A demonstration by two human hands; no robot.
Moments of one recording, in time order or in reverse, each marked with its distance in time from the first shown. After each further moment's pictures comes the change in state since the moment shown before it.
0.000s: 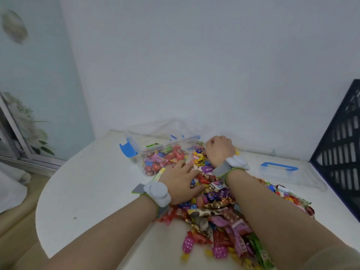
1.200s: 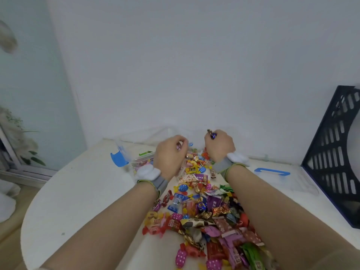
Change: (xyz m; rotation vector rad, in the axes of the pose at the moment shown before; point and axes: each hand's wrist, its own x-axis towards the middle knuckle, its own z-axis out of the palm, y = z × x) left_hand 0.044 -0.003 -0.067 -0.693 0.660 -0.327; right_hand 0.022 -0.004 -0.048 0.271 0.055 0.112
